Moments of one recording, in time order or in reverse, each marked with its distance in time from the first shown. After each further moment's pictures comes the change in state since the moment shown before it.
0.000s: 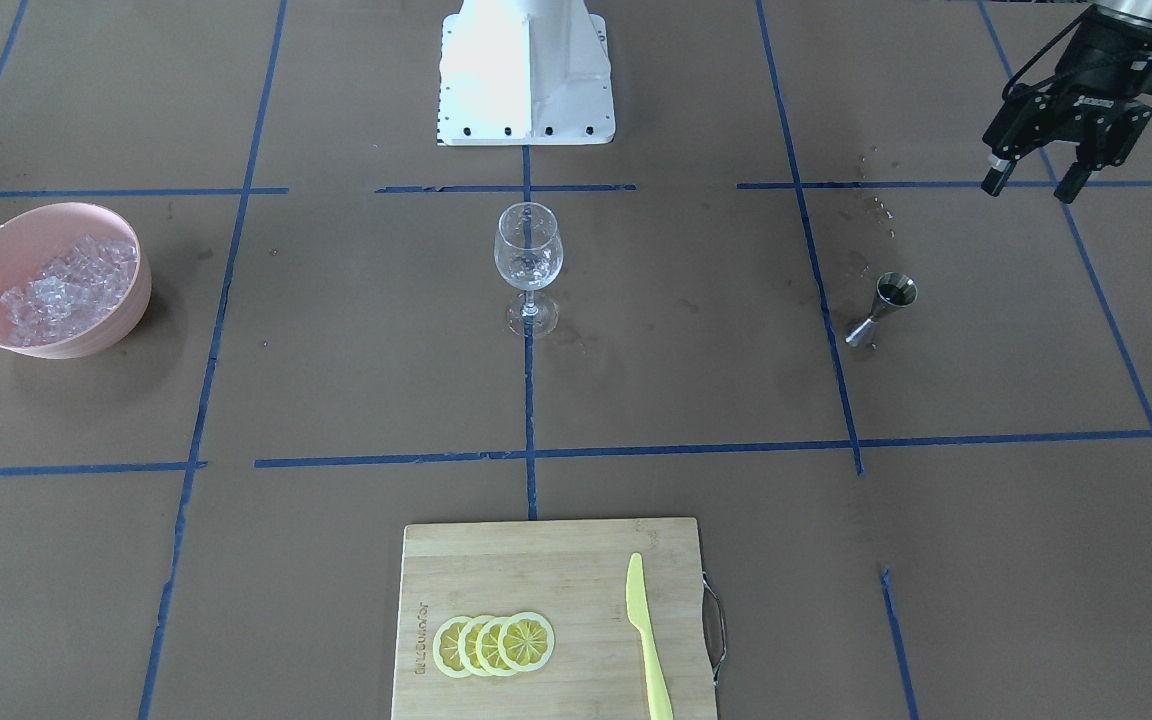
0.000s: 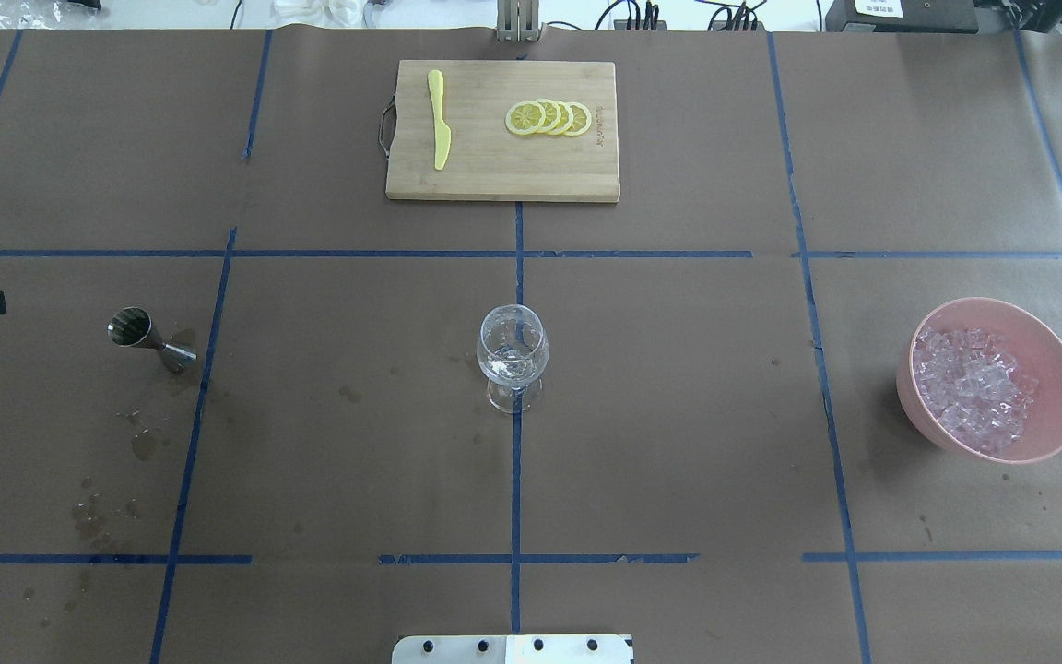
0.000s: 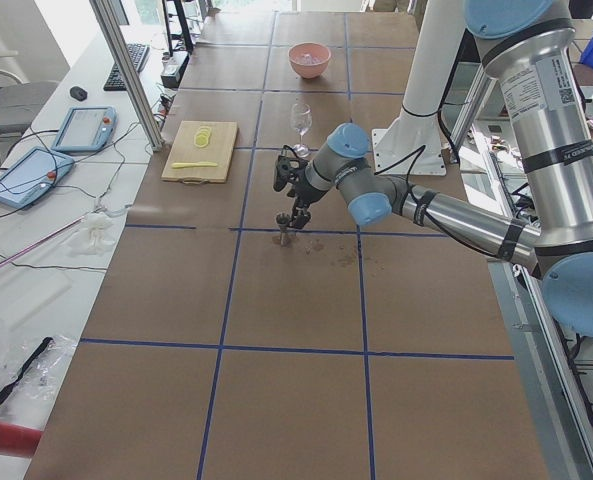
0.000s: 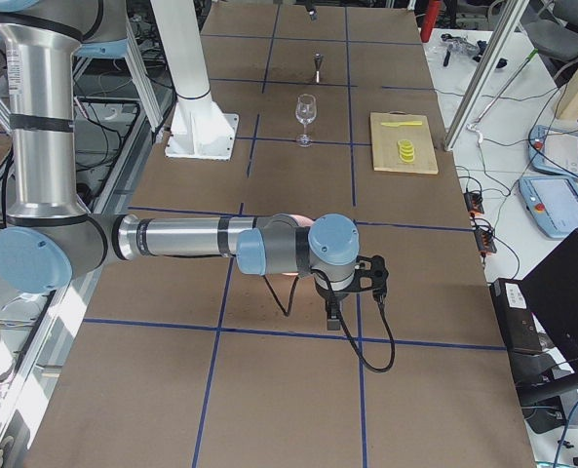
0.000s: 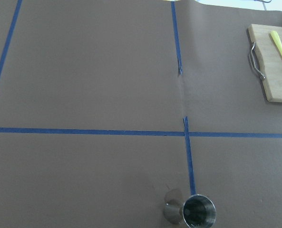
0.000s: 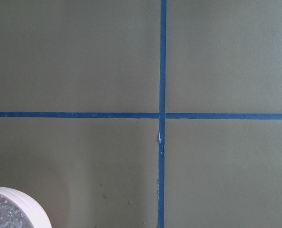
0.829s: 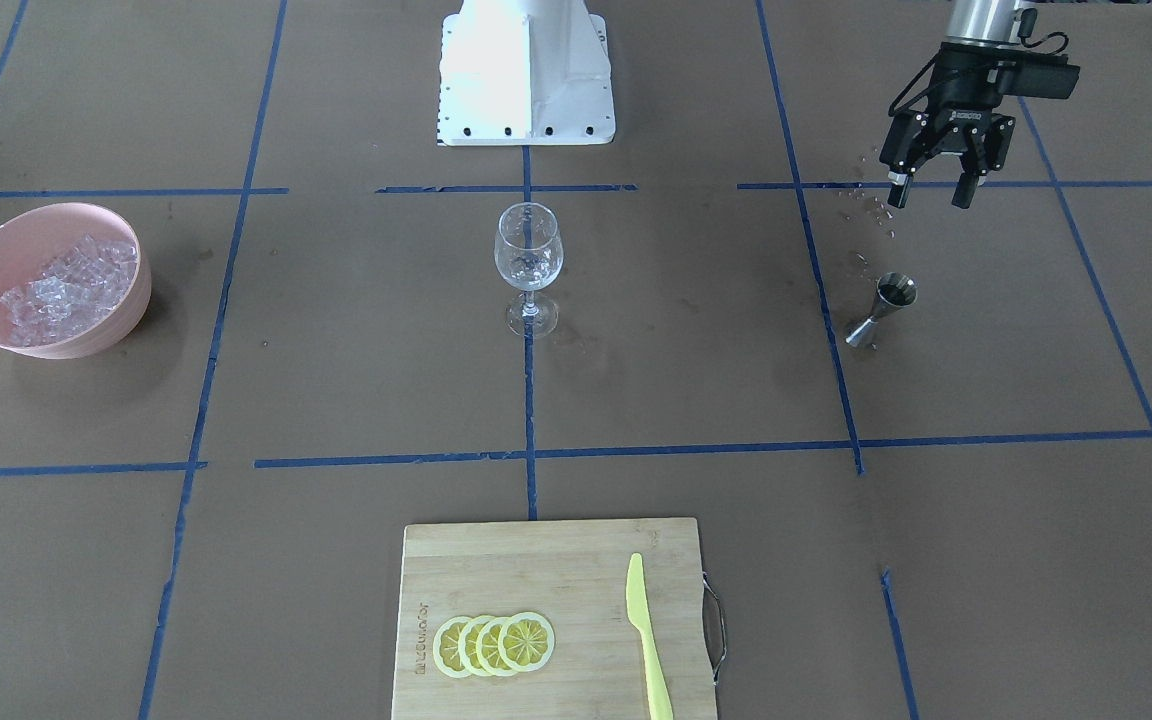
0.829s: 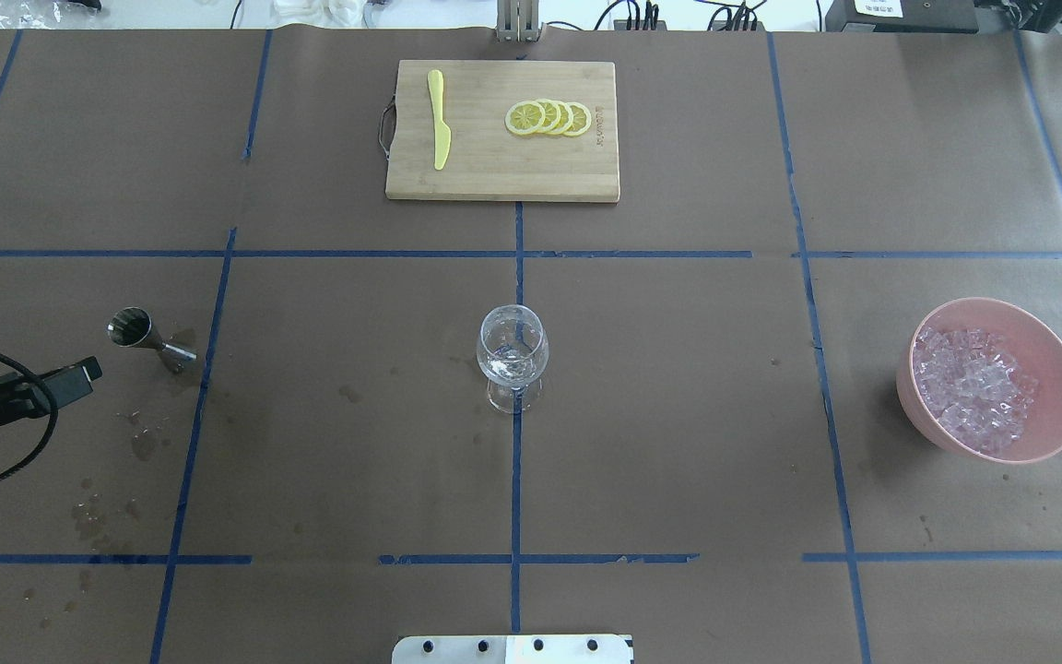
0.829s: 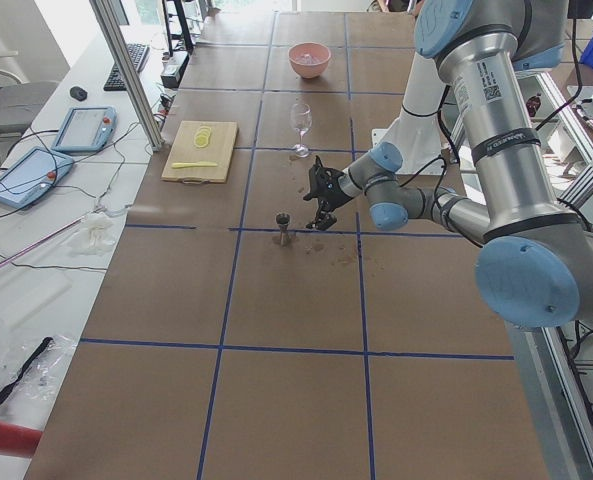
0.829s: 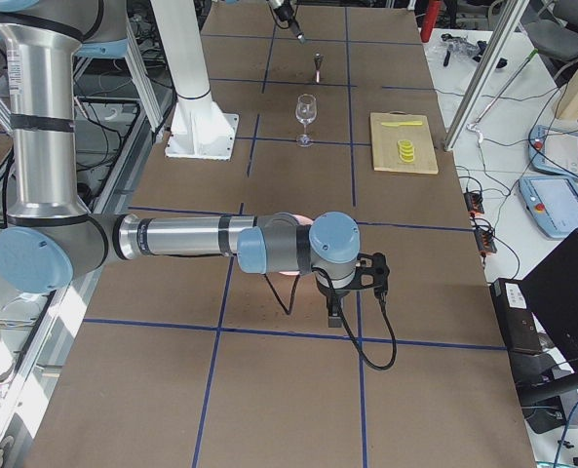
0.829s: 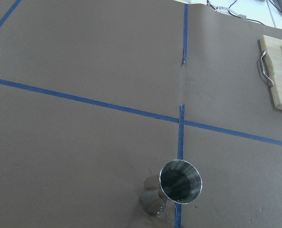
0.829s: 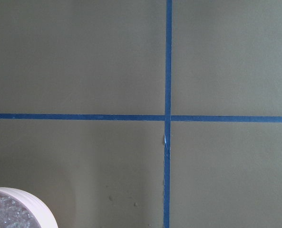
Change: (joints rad) left arm 0.525 0.073 0.008 -0.097 0.687 -0.334; right arm 0.001 0.005 0.005 0.000 0.010 0.003
